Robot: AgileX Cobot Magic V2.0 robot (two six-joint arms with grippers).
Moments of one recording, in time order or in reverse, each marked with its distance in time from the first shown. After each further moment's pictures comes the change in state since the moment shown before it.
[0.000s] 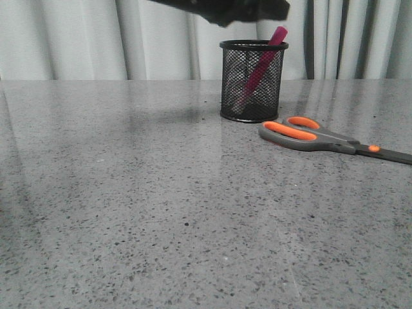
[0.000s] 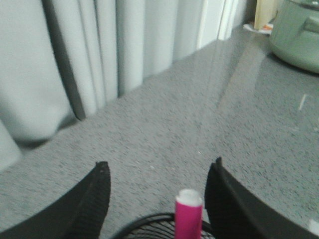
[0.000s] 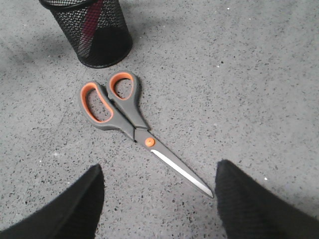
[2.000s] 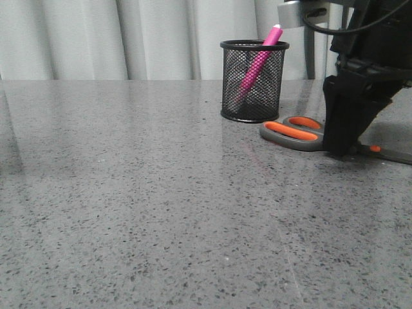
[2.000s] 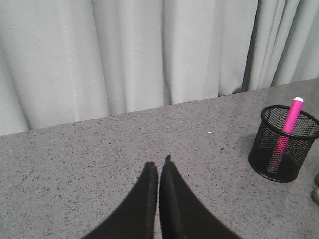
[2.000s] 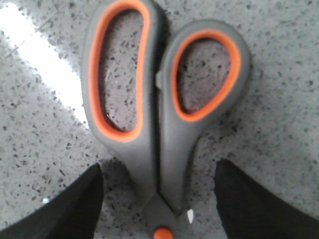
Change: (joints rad) left arm 0.590 -1.117 0.896 0.429 0.021 -0.460; right arm 0.348 0.920 -0.603 -0.377 0.304 -0.195
